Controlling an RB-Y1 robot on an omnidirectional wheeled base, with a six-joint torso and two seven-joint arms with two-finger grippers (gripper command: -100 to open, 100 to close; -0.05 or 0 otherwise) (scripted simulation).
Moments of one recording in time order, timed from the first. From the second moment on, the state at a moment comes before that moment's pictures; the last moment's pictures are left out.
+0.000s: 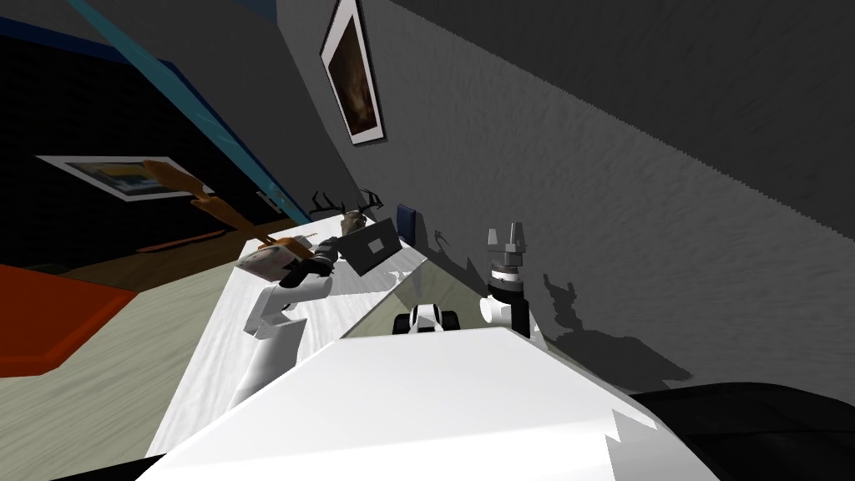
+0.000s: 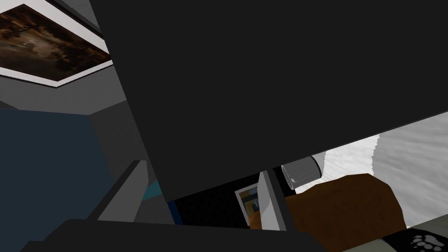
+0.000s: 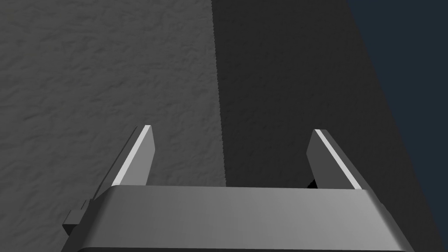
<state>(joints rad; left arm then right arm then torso) 0.13 0.39 0.29 -2.05 0.05 0.64 -0.04 0.46 -0.04 0.03 -2.22 -0.04 -0.58 -0.03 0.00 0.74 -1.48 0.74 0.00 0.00</state>
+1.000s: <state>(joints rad) 0.12 0.43 0.30 -2.16 0.14 0.89 0.00 0.46 -0.04 0.03 -2.22 -0.04 -0.58 -0.03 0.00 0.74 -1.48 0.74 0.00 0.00</state>
